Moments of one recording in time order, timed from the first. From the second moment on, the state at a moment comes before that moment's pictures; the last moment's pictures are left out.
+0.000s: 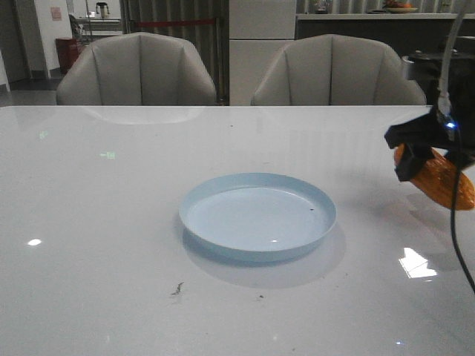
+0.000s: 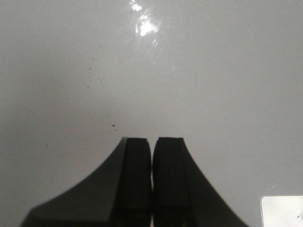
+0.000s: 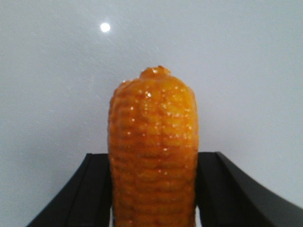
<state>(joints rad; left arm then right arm) -0.08 1.38 -0.87 0.09 0.55 0.03 0.08 1.83 -1.11 0.11 0.28 -0.17</state>
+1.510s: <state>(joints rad) -0.08 1.38 -0.87 0.09 0.59 0.03 0.42 1.73 -1.31 0.16 0.38 -0.21</state>
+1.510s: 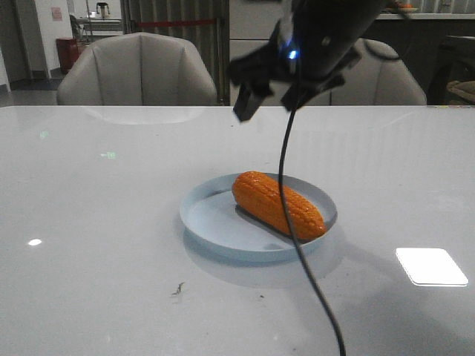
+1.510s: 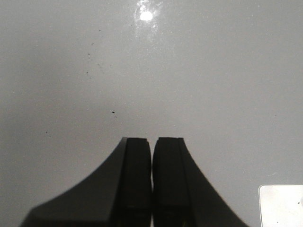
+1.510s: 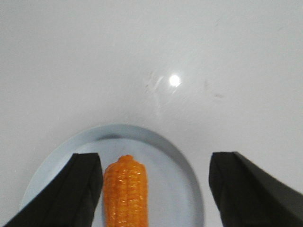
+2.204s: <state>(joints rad) -0.08 1.38 -0.87 0.08 0.51 0.03 -0.10 1.05 -0.67 0.19 0.50 -0.20</state>
